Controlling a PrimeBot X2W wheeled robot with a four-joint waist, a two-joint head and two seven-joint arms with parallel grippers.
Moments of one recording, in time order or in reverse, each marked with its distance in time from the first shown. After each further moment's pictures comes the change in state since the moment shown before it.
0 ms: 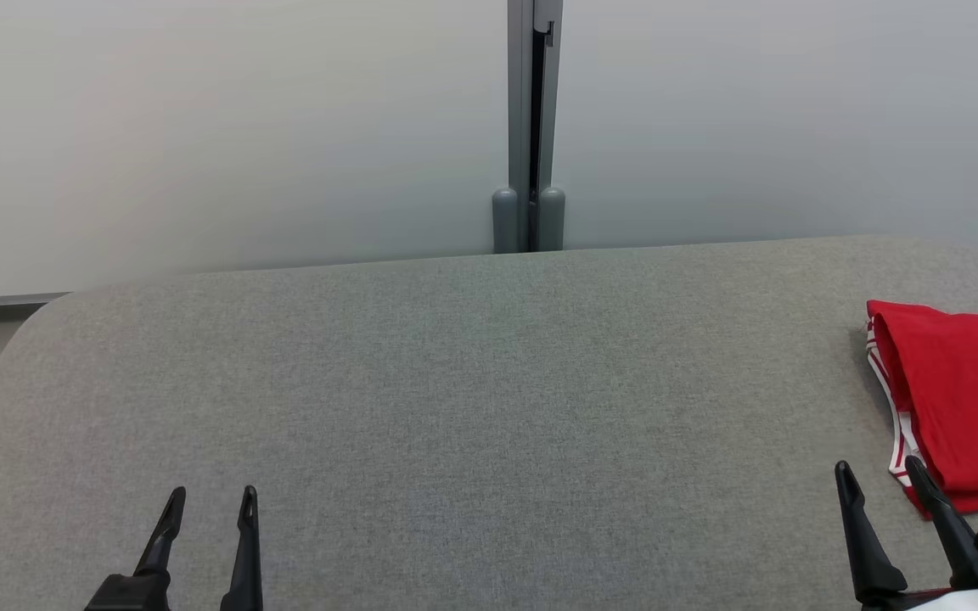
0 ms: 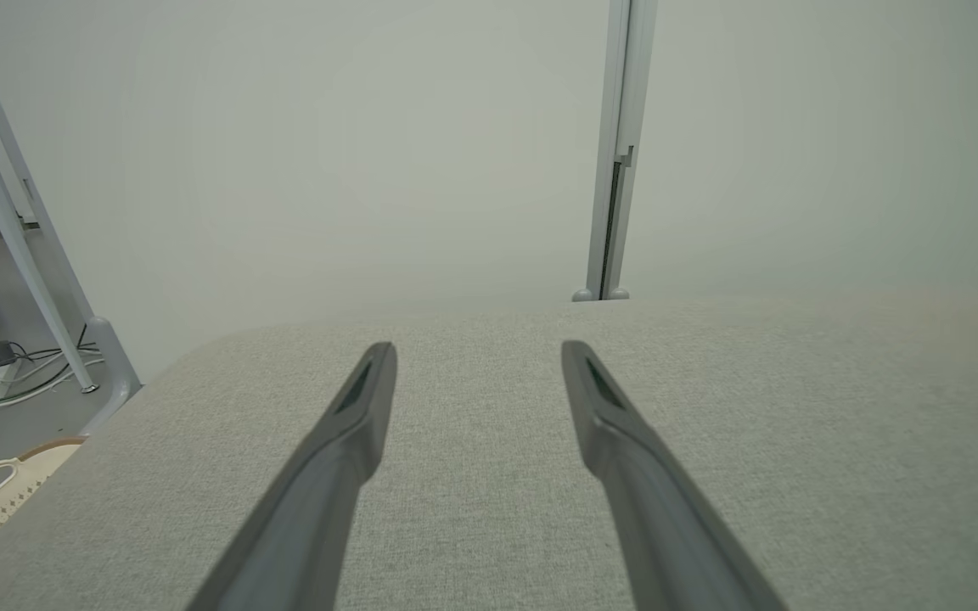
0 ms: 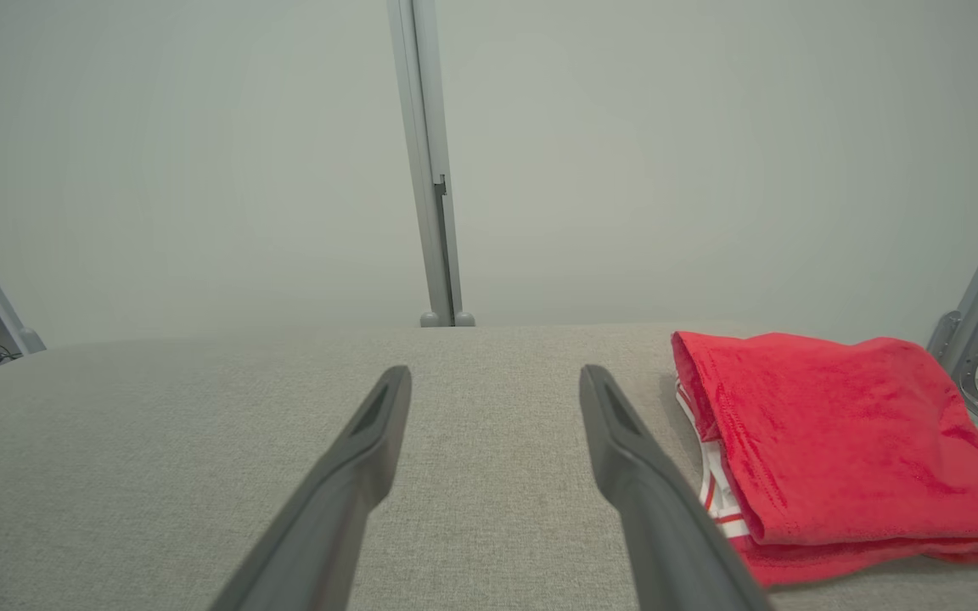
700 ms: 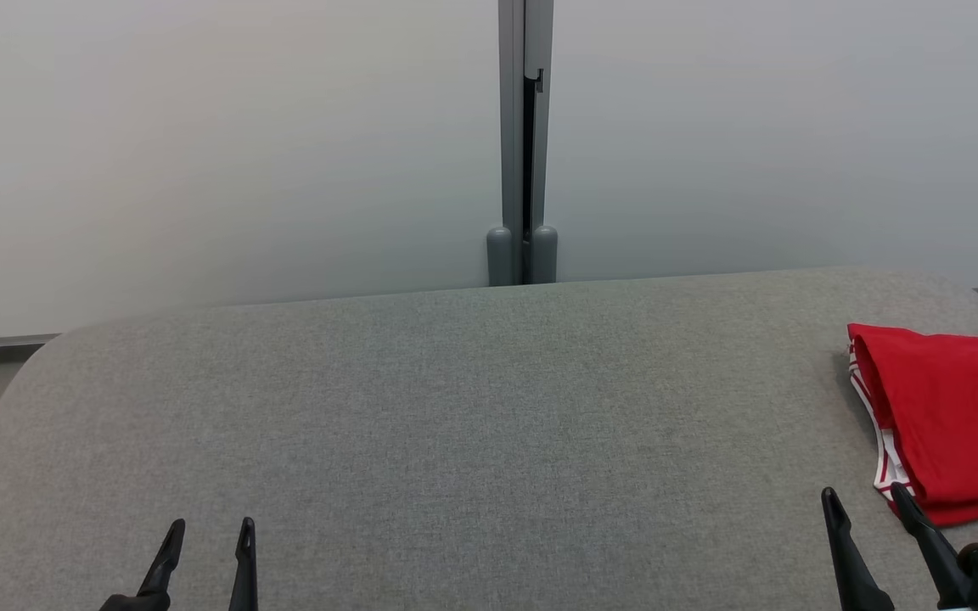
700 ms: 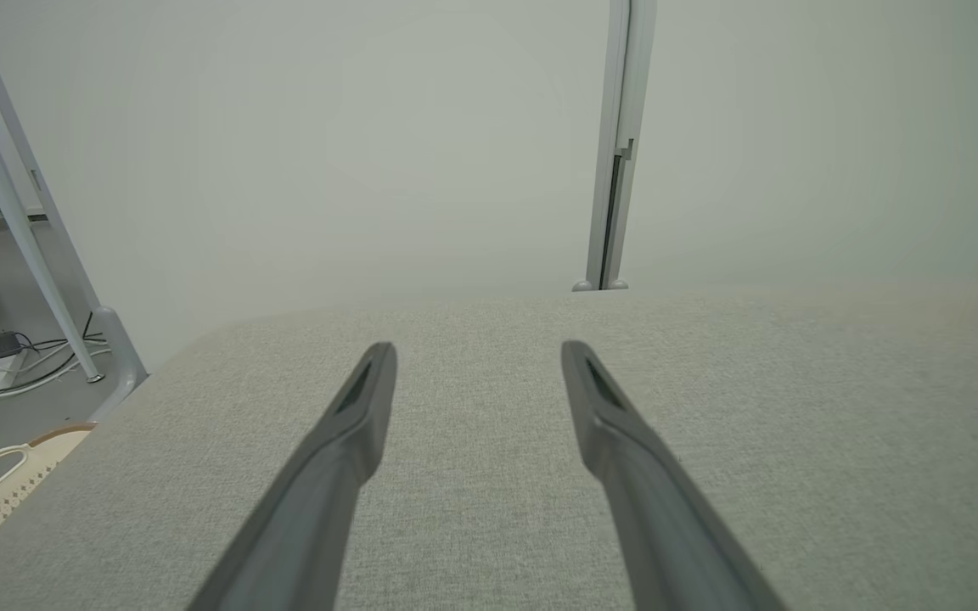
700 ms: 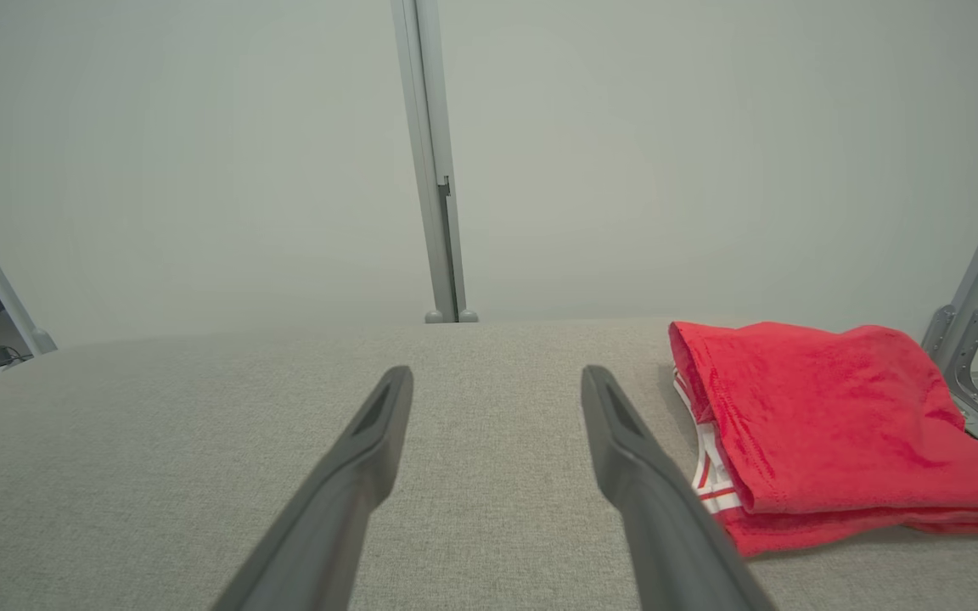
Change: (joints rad) left arm 0.037 0.014 -0.007 0.020 -0.023 0.002 0.020; right arm 0.042 0.019 0.009 -0.008 -0.011 0.000 0.030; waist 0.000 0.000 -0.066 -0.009
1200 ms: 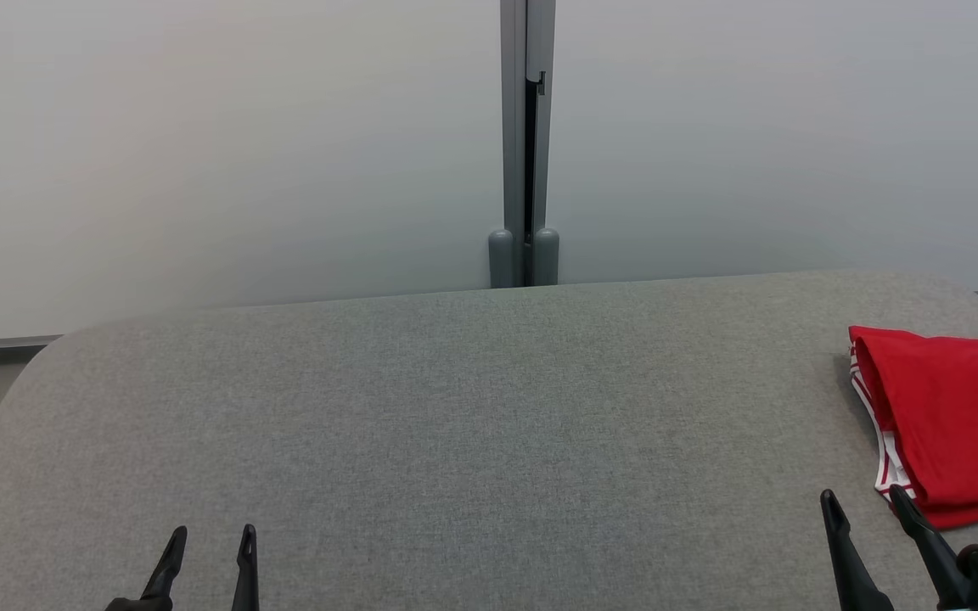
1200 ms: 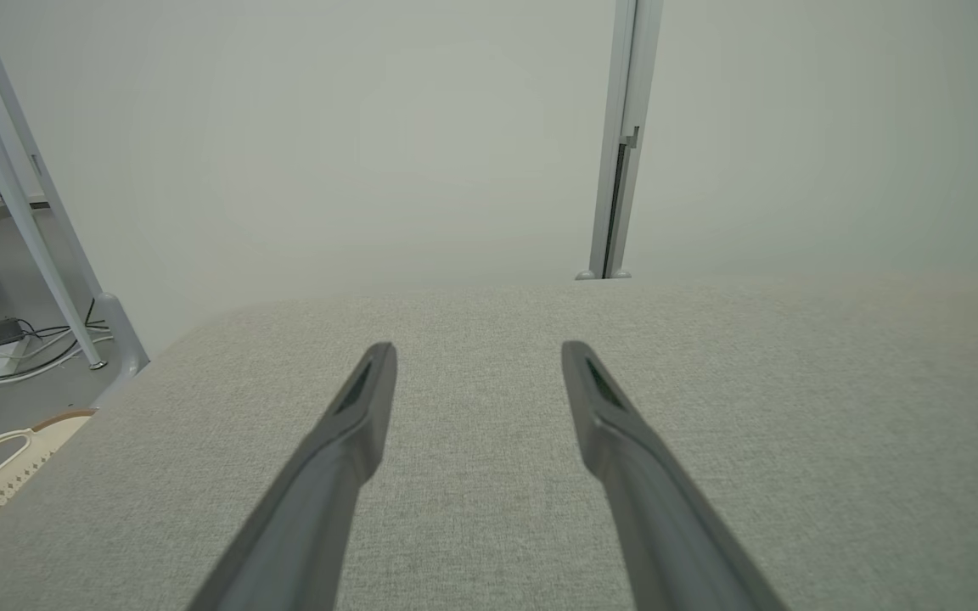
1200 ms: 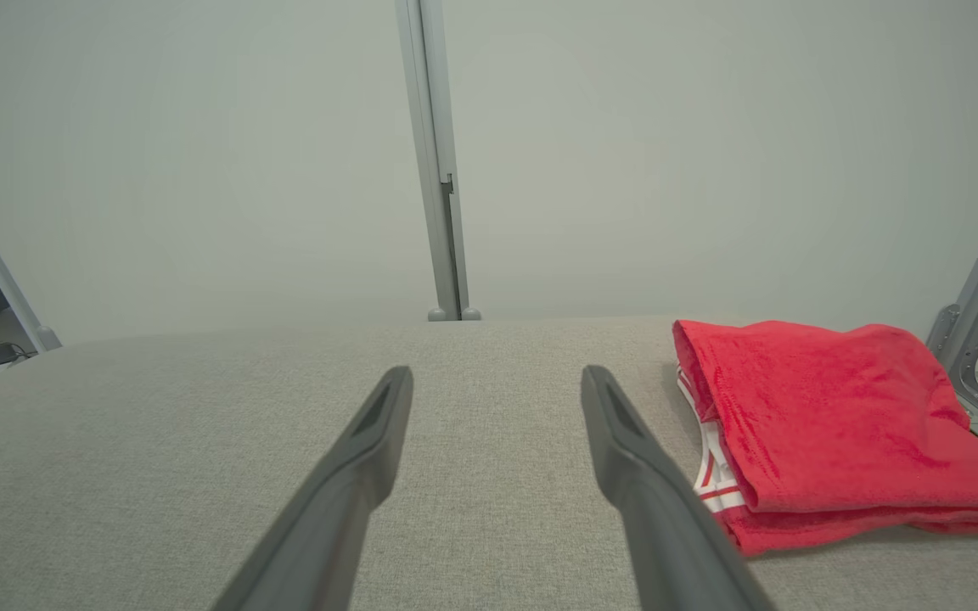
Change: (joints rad) left arm 0.000 0.002 -0.008 0.021 -0.011 0.006 0.002; right arm 0.003 -0.002 0.005 0.000 0.002 0.000 0.005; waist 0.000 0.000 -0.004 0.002
